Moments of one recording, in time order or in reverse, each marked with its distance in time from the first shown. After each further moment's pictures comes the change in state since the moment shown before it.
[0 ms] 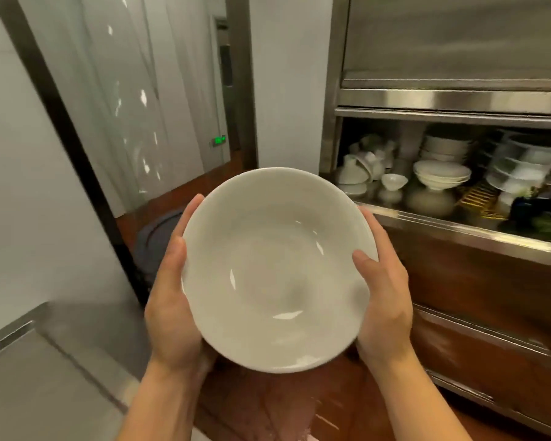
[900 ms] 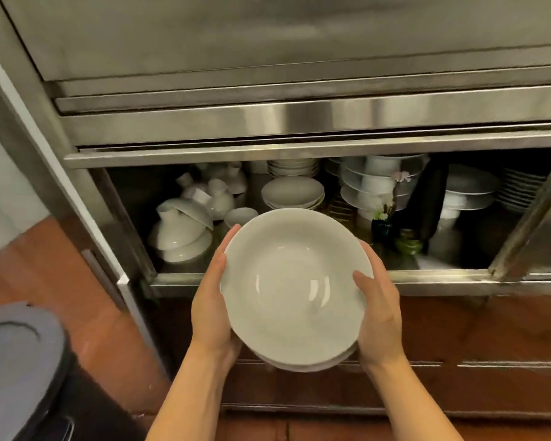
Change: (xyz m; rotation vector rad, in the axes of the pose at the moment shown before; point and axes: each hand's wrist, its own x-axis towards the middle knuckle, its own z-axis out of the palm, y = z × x) left_hand 0.231 -0.424 0.258 0.011 -0.282 -0.516; right_hand 0.219 0.065 -0.406 -0.298 0.548 0.025
